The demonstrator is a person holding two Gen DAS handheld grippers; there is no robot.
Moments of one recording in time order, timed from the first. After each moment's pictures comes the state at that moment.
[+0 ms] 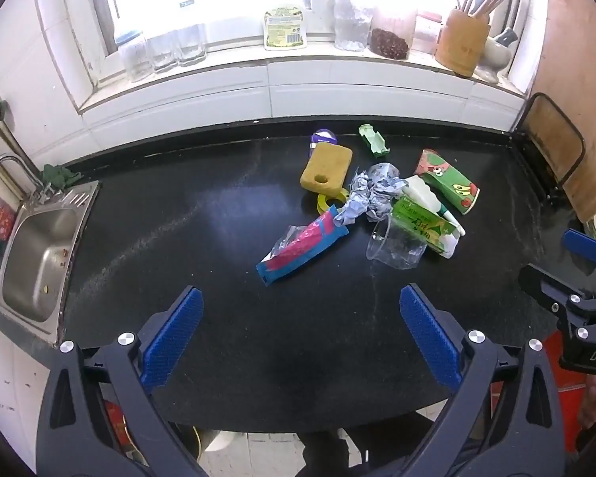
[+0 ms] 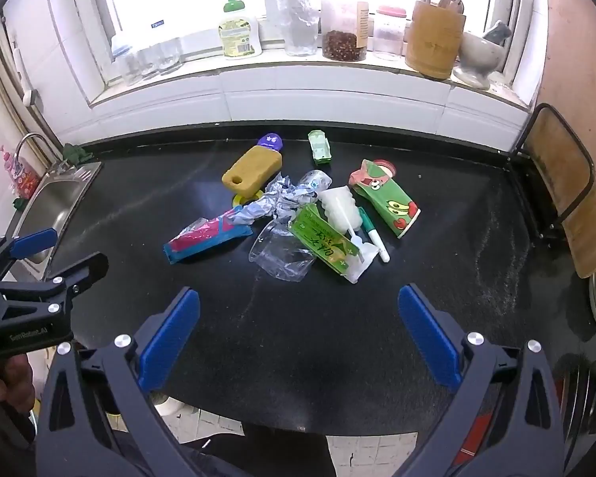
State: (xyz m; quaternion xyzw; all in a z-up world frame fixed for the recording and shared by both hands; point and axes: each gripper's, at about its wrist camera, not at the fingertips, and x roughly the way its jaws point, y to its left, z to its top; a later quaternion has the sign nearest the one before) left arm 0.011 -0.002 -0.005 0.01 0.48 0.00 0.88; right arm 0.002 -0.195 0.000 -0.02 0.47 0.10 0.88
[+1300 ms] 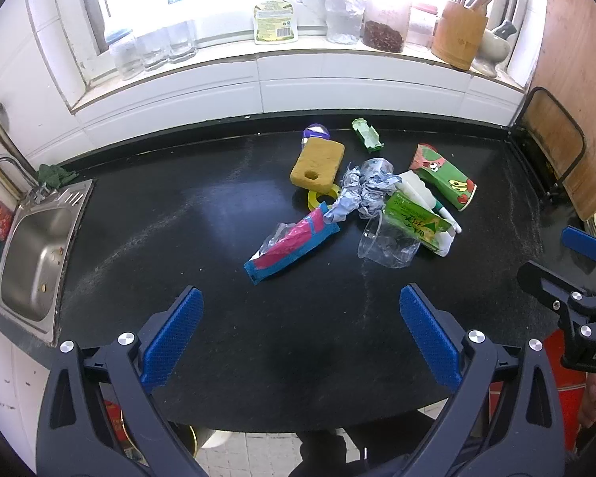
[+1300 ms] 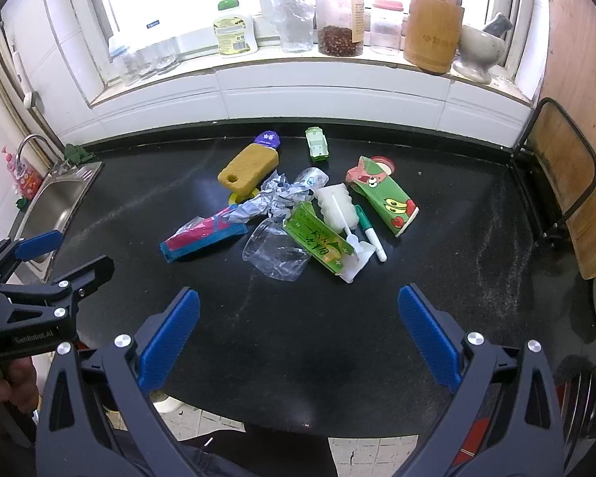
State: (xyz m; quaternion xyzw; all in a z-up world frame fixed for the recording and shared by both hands) left arm 0.006 -0.017 -0.015 0.01 0.49 0.00 0.87; right arm 0.005 -0.198 -0.004 -0.01 0.47 0.10 0.88
